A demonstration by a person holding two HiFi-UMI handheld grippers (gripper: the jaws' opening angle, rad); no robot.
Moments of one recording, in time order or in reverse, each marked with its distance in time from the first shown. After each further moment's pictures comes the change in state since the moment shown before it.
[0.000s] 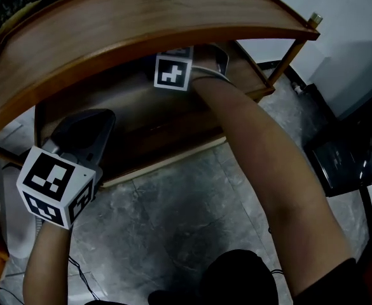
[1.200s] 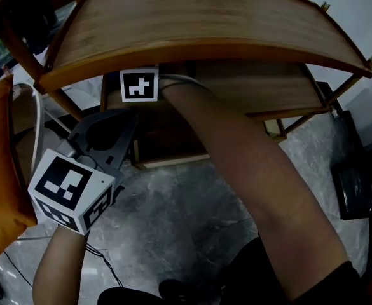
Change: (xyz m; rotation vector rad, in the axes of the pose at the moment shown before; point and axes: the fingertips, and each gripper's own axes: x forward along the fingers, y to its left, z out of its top) left arm -0.115 0.059 -0.050 -0.135 -0.025 0.122; right arm -0.017 0.069 0.321 -0.228 -0.380 0.031
